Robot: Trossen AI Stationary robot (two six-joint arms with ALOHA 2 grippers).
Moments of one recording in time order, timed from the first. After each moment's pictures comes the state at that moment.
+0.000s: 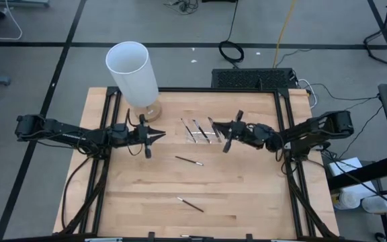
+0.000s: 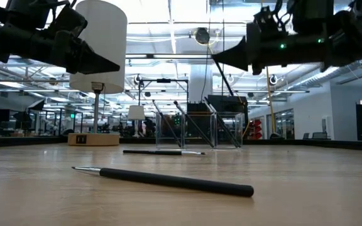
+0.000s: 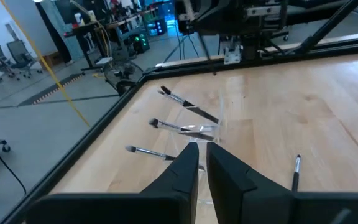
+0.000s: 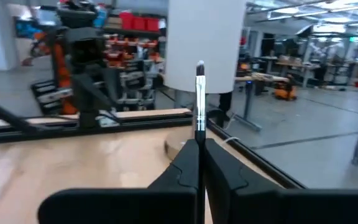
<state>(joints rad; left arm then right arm) 0.02 0.92 0.21 0.56 -0.21 0.19 -0.05 1.45 0.37 1.17 0.34 -0.06</state>
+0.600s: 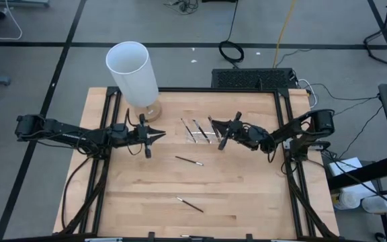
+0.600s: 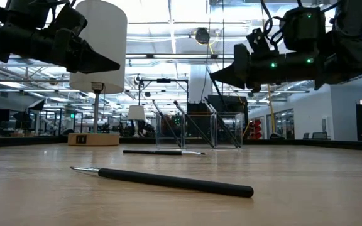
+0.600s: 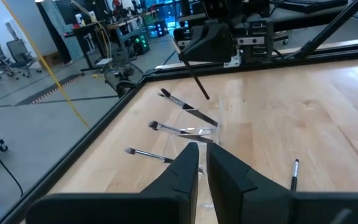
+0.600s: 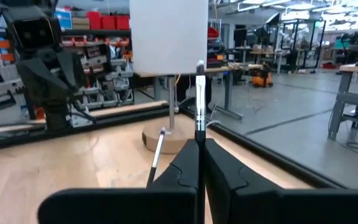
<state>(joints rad) 0.02 0.91 0.21 0.57 -0.21 0.17 -0.06 1.67 0.37 1.38 0.43 0.02</state>
